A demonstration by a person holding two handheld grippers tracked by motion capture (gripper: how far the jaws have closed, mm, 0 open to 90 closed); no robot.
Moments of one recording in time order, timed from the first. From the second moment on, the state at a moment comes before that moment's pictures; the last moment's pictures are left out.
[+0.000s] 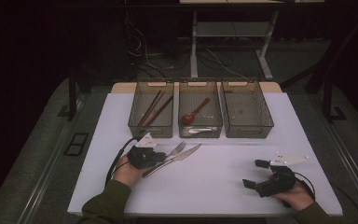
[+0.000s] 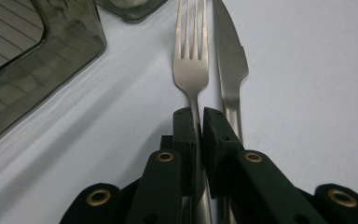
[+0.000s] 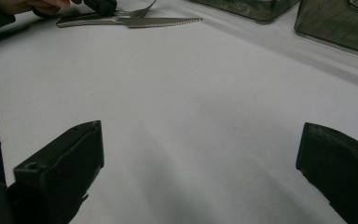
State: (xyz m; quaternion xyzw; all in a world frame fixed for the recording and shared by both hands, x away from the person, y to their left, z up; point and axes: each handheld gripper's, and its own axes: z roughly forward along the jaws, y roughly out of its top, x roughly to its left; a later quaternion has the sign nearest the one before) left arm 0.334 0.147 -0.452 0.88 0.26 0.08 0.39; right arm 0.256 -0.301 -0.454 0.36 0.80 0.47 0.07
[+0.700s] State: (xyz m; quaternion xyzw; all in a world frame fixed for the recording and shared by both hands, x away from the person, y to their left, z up) left arm 0.332 0.151 -0.433 0.87 0.27 0.08 0.39; right arm 0.258 -0.305 -0.452 0.38 0.78 0.49 0.06
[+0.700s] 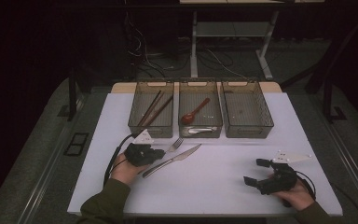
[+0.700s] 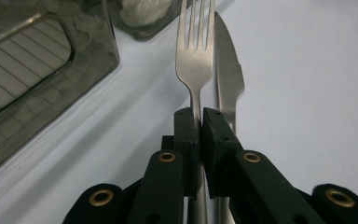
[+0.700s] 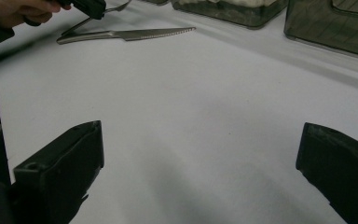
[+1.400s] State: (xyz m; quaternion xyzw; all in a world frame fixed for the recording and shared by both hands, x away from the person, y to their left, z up) left arm 0.312 0.122 -0.402 0.86 0.24 0.09 0.44; right arm 0.269 -0.292 -0.429 0.38 0.78 0.49 0.03
